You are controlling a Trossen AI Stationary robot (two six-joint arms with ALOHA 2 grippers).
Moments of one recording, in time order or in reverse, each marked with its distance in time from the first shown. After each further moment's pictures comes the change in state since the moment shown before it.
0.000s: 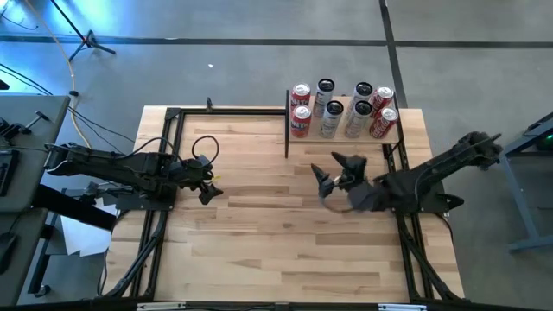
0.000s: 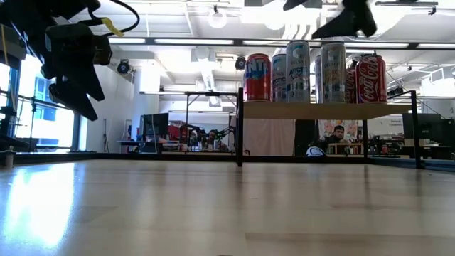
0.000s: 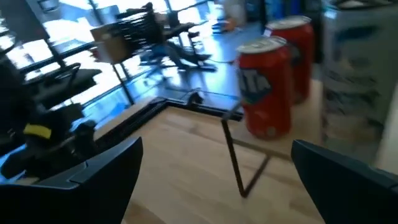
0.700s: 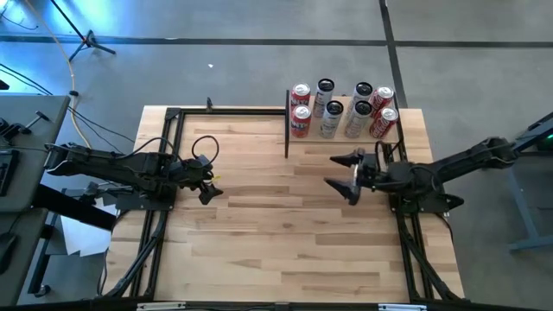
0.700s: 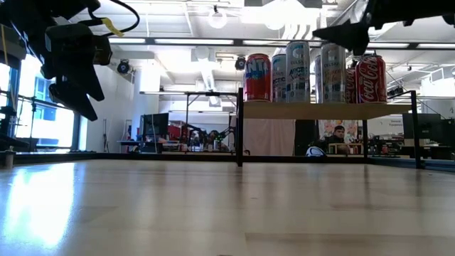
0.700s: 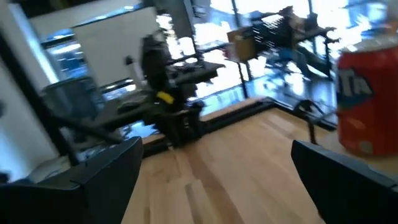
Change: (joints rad) left arm 0.000 0.000 0.000 -0.001 0.000 0.000; right arm -0.141 -0.424 -0.463 0.549 -0.677 -0.469
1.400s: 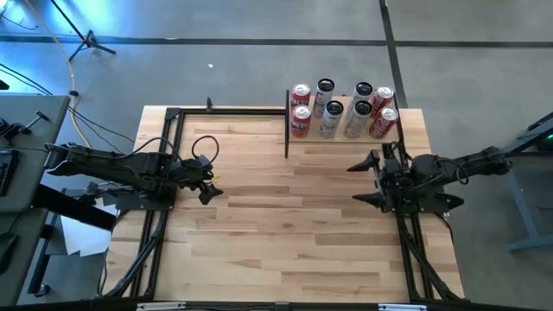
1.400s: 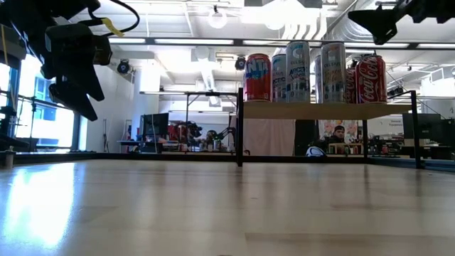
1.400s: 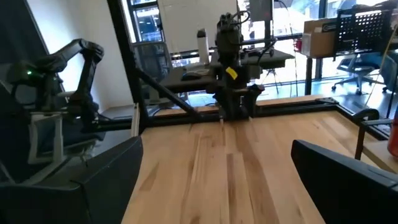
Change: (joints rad) left arm 0.000 0.000 0.000 0.000 0.000 0.000; right arm 0.001 -0.443 -0.023 -0.447 -0.335 -0.151
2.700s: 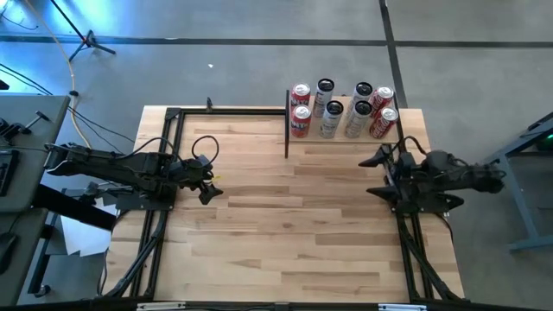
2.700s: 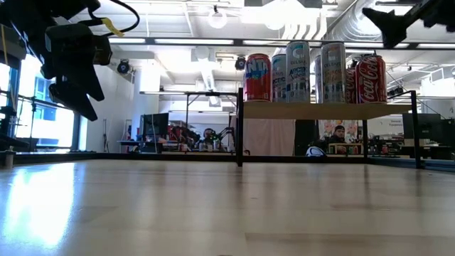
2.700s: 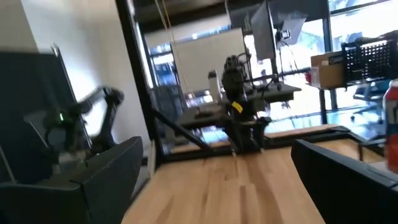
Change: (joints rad) left arm 0.000 0.000 0.000 0.000 0.000 0.000; right arm -0.172 -0.281 -0.102 -0.002 -0.196 0.067
